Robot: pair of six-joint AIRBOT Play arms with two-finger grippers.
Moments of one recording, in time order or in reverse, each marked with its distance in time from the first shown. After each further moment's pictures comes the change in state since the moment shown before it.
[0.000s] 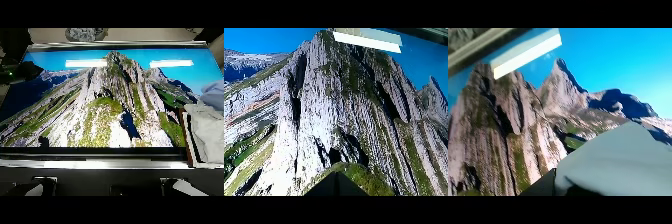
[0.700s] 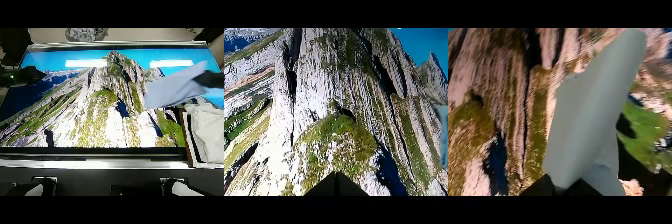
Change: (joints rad) left arm 0.000 0.000 0.000 0.000 -0.083 -0.017; right arm 0.352 -0.027 -0.247 -0.151 -0.159 -0.125
